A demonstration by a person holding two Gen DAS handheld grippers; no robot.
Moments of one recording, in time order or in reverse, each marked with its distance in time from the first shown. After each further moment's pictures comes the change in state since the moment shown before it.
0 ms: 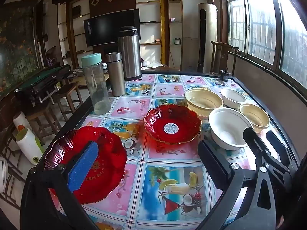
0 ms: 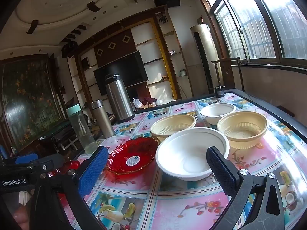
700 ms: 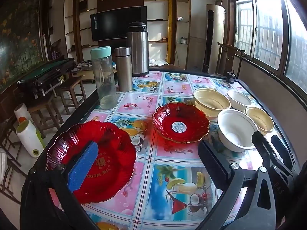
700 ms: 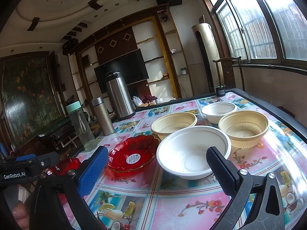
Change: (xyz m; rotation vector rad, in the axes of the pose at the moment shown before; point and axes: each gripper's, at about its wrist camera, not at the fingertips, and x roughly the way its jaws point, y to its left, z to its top) left arm 0.010 0.025 -0.006 -0.075 0.017 0.037; right arm 0.007 0.003 -0.003 -0.014 0.024 -0.003
